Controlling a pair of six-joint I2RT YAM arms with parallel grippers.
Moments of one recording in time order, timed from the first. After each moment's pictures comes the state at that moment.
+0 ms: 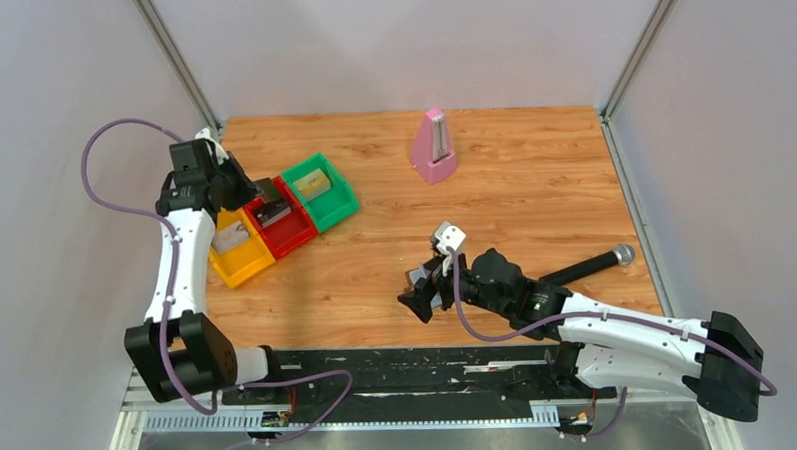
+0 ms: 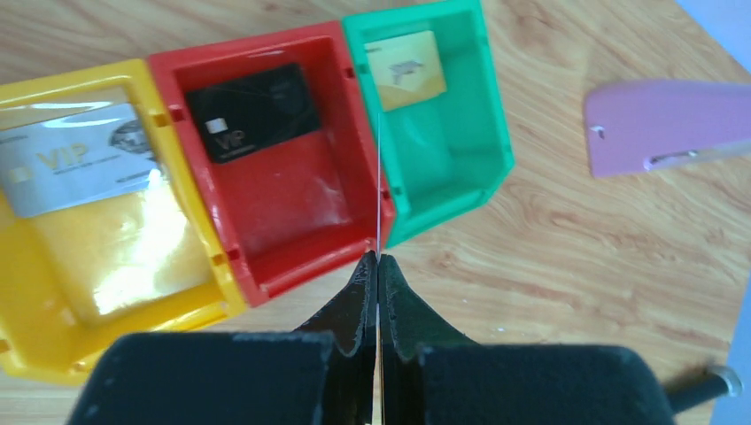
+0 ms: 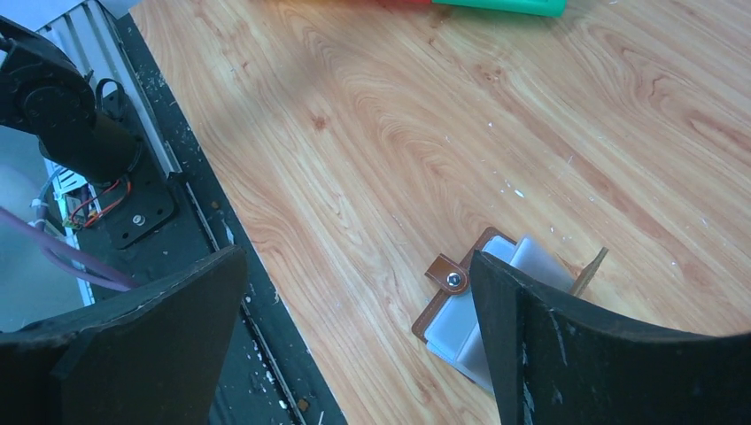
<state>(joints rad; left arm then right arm) 0.16 1.28 1.20 -0.61 0.25 -0.40 1.08 0.98 0.55 0.14 0.03 0.23</state>
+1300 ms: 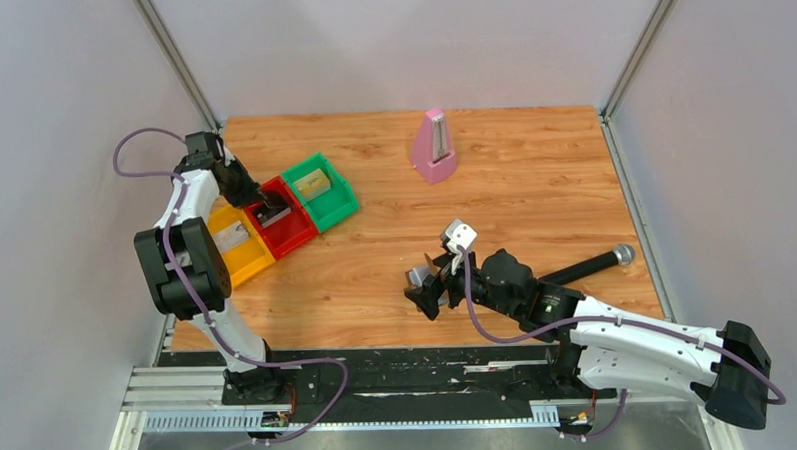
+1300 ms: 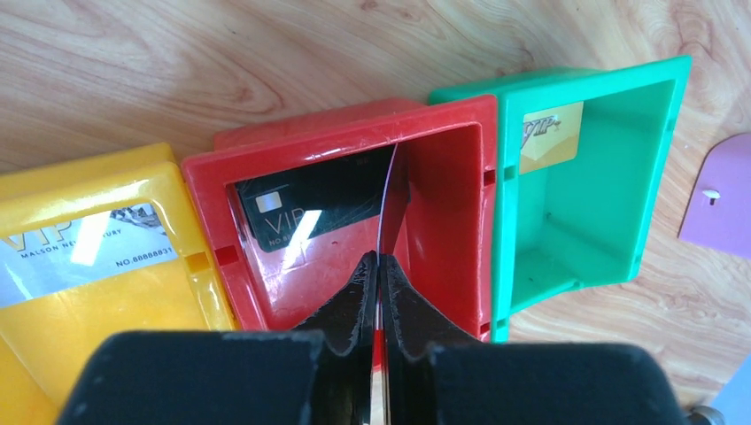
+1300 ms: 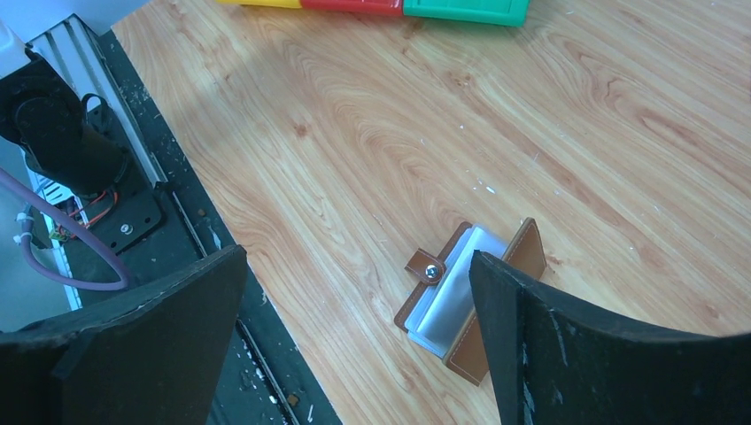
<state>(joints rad) 0.26 1.77 1.37 -0.59 0.27 -0.42 1.08 0.89 0.56 0.06 0.09 0.22</state>
